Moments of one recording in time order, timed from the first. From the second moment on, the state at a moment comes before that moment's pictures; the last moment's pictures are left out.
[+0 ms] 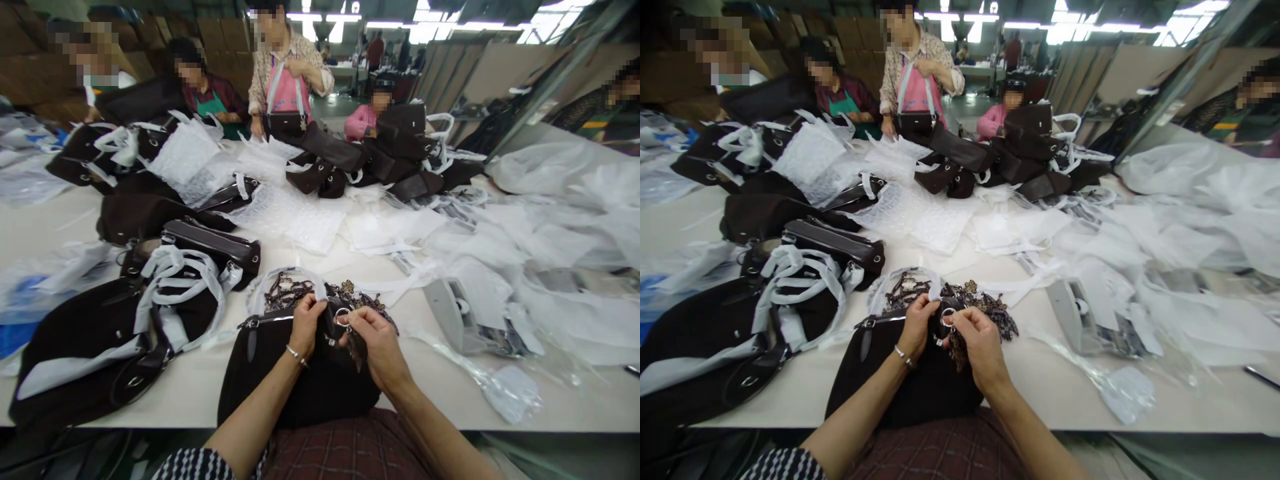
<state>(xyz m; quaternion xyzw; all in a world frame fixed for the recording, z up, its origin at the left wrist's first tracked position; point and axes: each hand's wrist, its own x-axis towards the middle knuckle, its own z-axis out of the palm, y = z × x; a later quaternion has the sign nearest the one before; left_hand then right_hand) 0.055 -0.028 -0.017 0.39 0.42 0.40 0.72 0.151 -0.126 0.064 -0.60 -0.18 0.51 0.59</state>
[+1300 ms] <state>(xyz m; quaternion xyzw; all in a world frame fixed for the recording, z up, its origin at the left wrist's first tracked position) 0.054 0.032 -0.049 0.36 0.36 0.31 0.80 0.172 -0.039 0.009 -0.75 -0.21 0.42 0.46</state>
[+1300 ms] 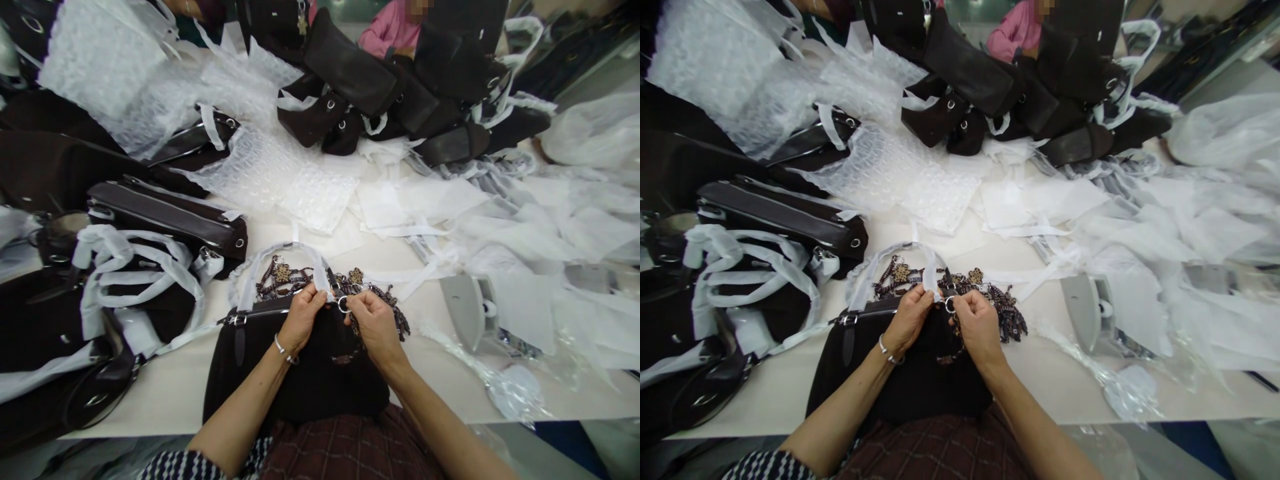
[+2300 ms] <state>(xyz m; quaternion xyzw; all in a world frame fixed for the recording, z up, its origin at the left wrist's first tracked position) 0.060 0.026 -0.058 0.40 0.42 0.34 0.74 0.167 -0.035 -0.009 -0.69 -0.09 0.49 0.52</state>
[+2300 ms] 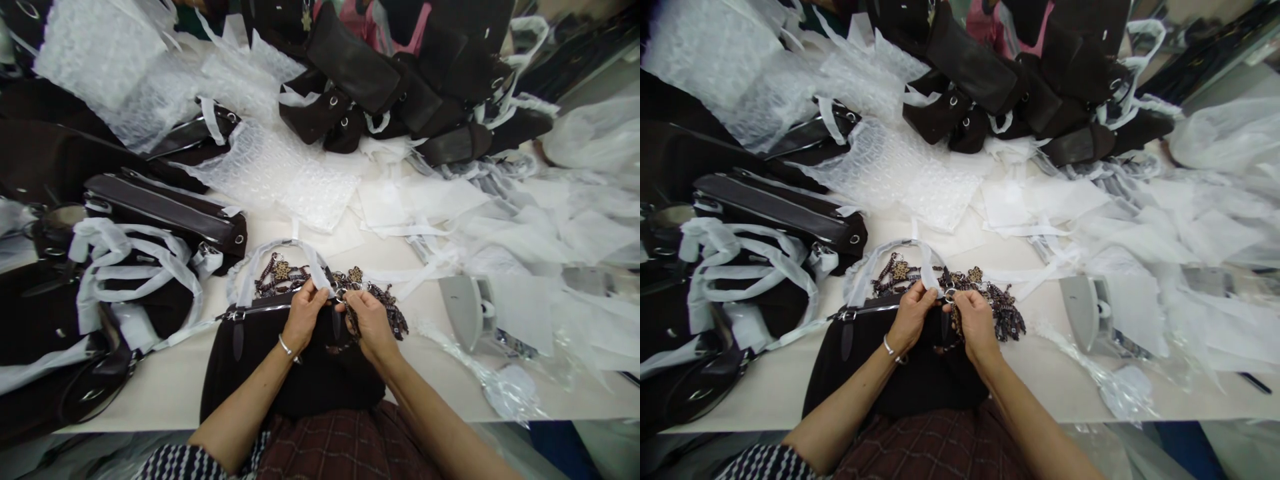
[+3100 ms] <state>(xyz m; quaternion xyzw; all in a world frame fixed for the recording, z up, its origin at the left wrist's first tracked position) 0.015 -0.015 -0.033 0.53 0.43 0.18 0.71 0.106 -0.124 0.026 -0.67 -0.50 0.45 0.30</state>
